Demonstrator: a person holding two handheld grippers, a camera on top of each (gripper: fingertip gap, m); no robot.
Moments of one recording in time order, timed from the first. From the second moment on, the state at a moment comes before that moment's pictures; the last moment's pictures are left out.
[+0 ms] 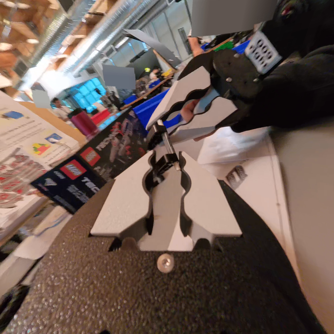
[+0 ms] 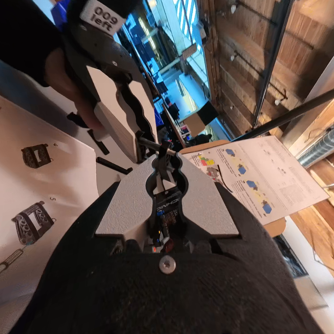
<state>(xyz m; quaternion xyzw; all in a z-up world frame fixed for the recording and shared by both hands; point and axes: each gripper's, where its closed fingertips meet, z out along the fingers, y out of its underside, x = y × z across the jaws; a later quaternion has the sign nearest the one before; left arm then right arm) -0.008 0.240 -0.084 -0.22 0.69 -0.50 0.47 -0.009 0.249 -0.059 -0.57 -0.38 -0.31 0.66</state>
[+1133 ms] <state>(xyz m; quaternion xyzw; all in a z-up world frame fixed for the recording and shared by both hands) 0.005 0.295 -0.078 -0.35 0.64 -0.42 0.54 -0.014 0.264 -0.065 -0.68 -0.18 -0.12 0.70</state>
